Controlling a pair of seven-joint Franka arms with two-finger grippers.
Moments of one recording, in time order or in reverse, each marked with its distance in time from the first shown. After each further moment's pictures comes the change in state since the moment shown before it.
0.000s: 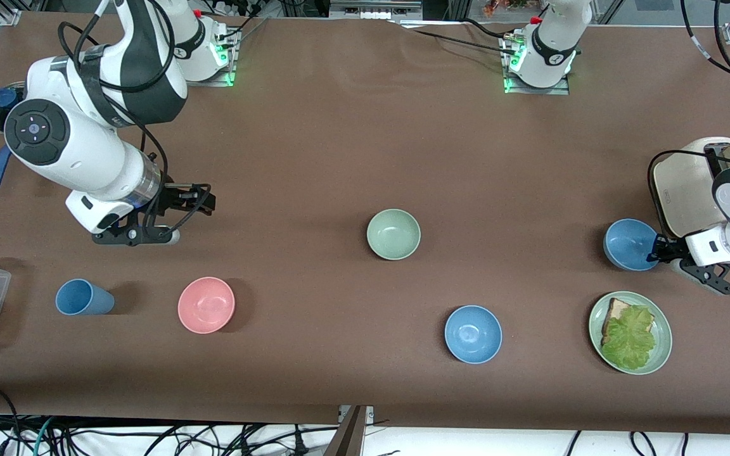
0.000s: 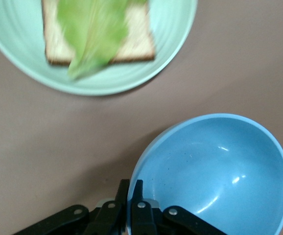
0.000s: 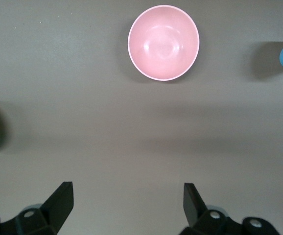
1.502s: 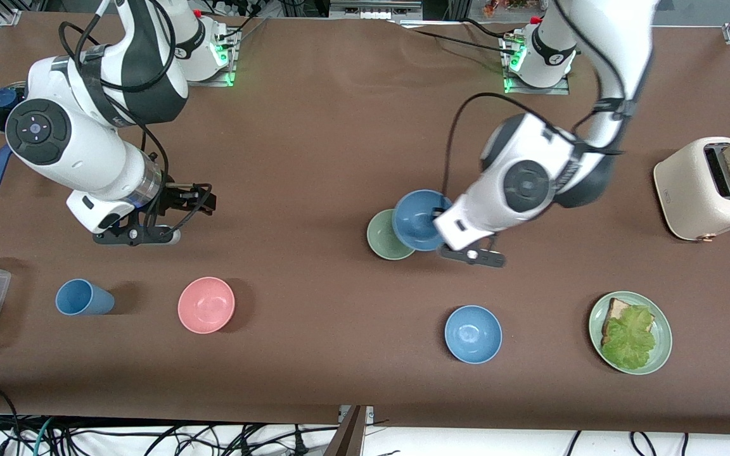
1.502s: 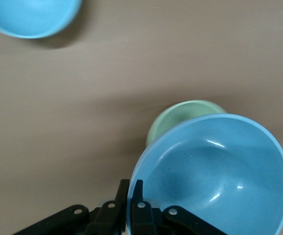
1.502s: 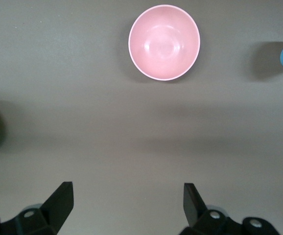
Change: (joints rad) left arm -0.806 -0.009 -0.040 0.247 -0.066 -0.223 -1.188; right arm 0.002 0.000 0.000 0.000 0.000 0.000 0.000
